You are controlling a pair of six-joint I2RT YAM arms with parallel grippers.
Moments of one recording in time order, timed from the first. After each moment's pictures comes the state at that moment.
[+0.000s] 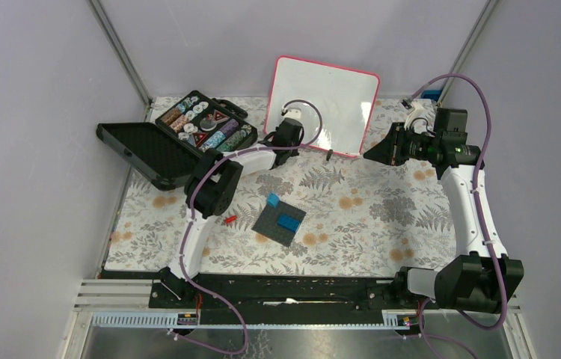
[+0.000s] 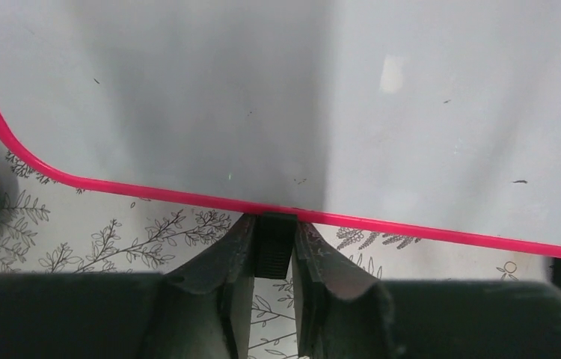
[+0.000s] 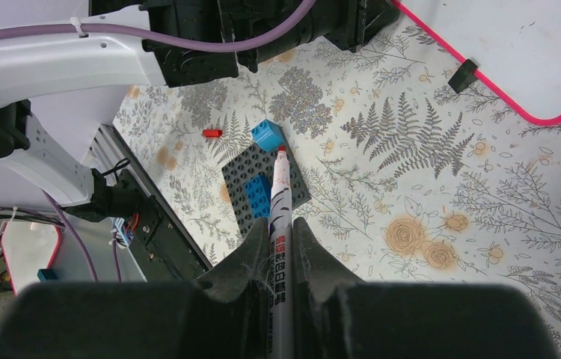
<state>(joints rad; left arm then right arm) -0.60 2.31 1.66 0.01 -0.31 -0.28 -0.10 1.26 1.22 -0.70 -0.96 0.02</state>
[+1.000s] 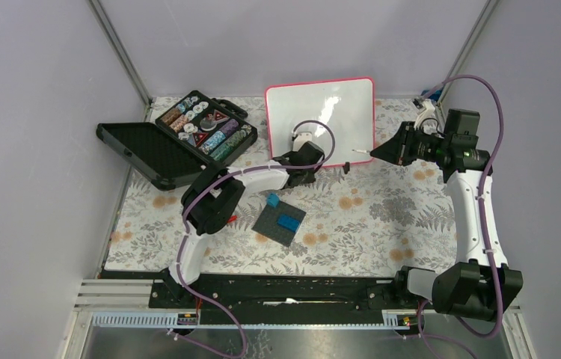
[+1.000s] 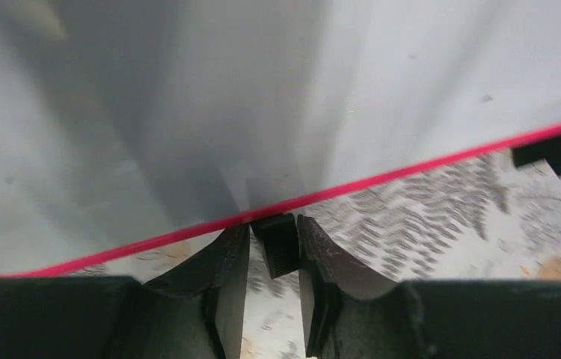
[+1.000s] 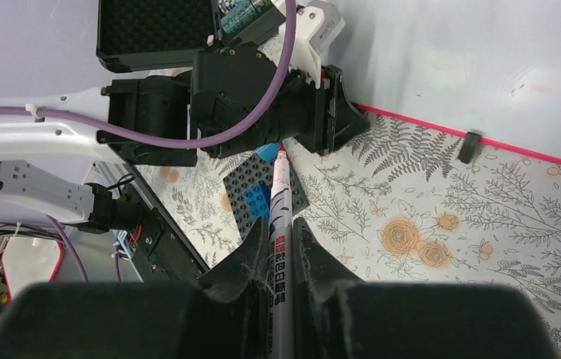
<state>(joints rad) -0.80 2.13 1.47 -0.20 -0.37 -0.65 -0.16 1.22 1.21 -0.70 -0.99 0.03</state>
